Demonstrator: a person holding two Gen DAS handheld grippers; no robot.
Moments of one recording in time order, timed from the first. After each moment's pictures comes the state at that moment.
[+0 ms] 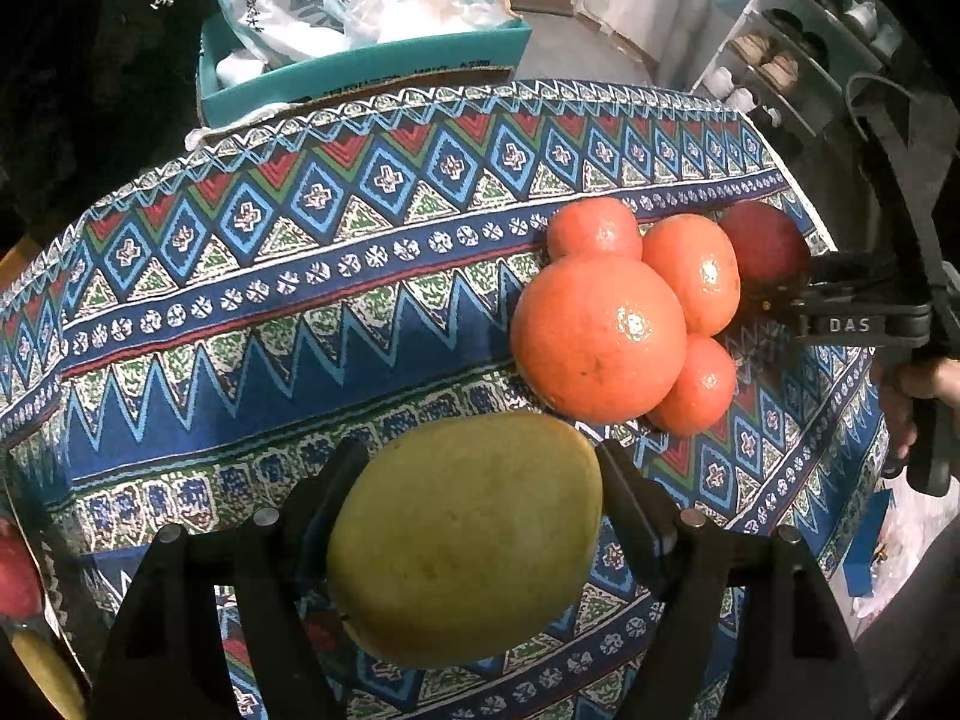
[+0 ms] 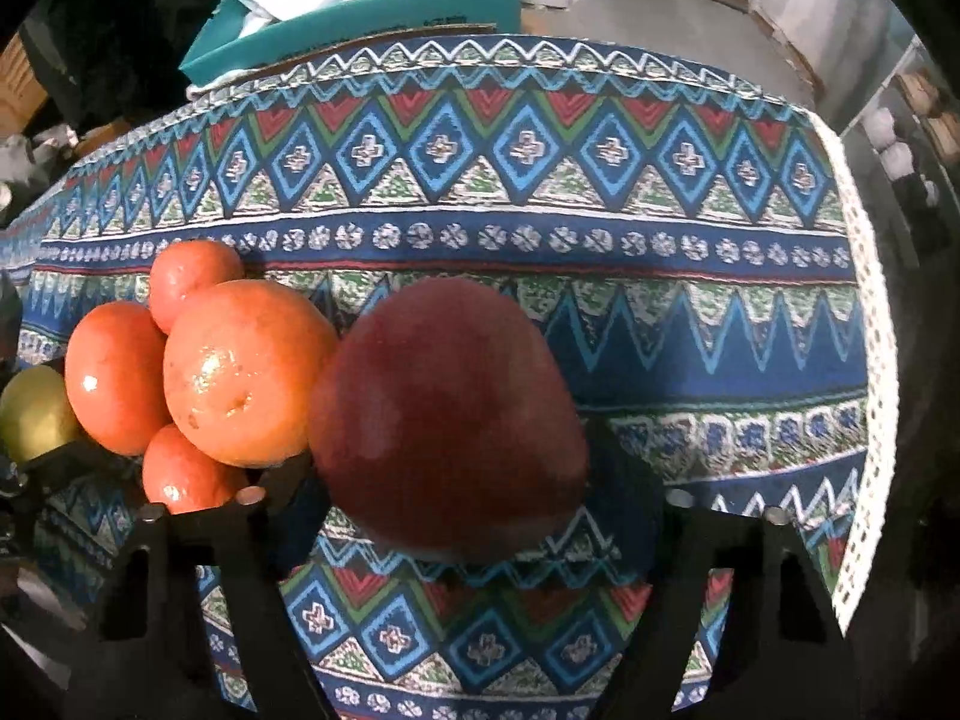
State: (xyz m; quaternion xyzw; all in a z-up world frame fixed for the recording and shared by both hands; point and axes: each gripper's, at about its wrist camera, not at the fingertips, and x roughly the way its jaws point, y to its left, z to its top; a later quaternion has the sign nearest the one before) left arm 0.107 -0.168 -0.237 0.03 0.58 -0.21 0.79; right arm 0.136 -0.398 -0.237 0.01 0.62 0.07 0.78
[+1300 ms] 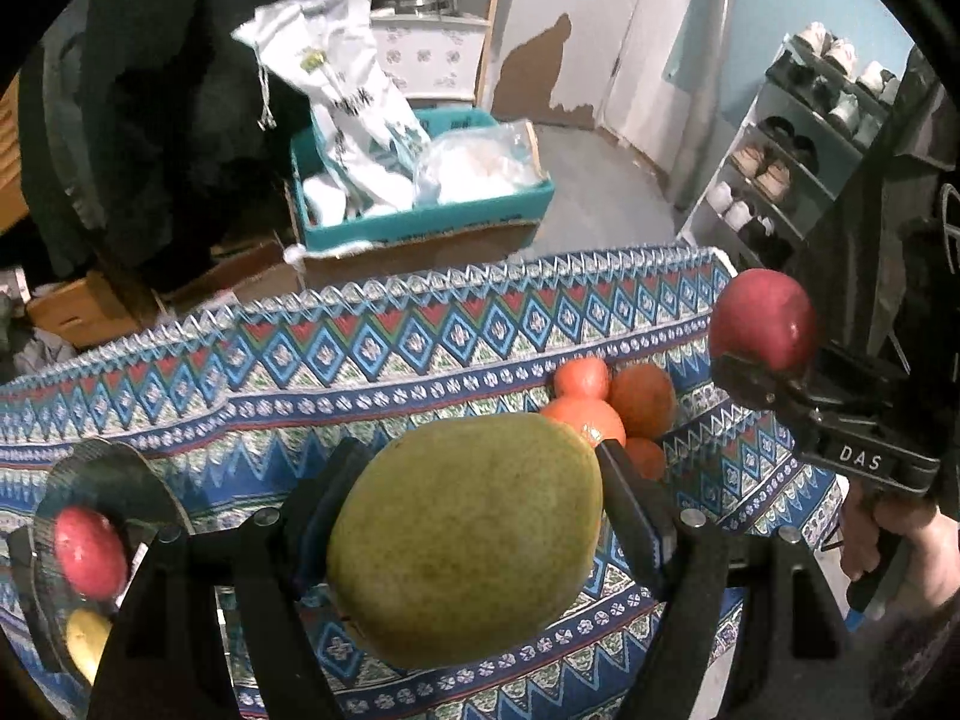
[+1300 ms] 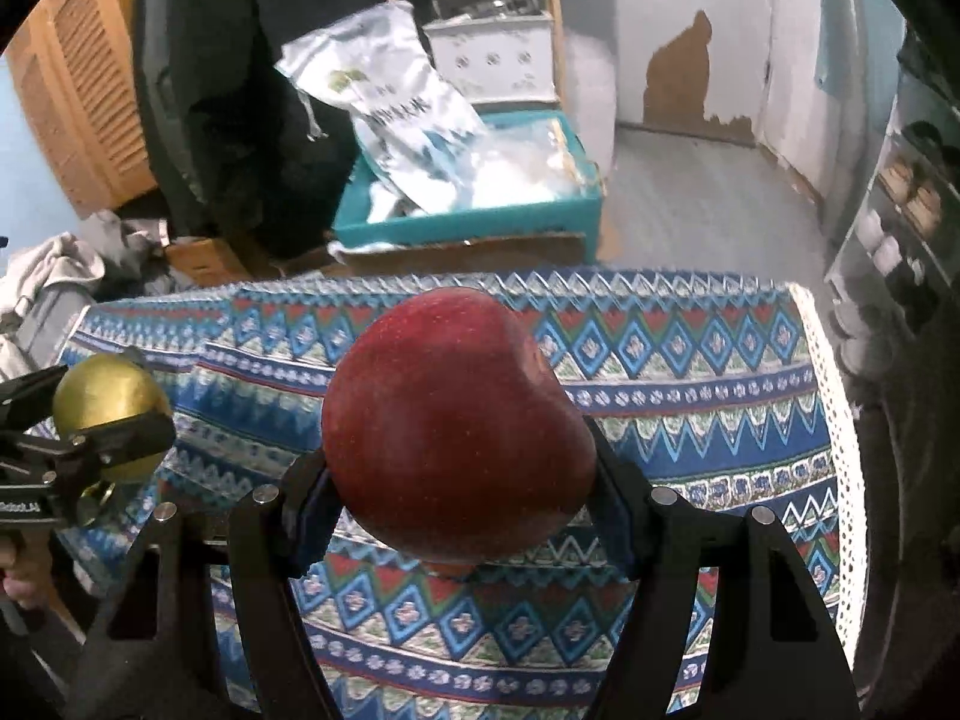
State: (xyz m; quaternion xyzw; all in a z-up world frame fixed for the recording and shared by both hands) left arm 0.084 -0.115 -0.124 -0.01 0.48 -0.17 0.86; right arm 0.077 -0.326 -0.116 0.03 0.45 0.11 0.89
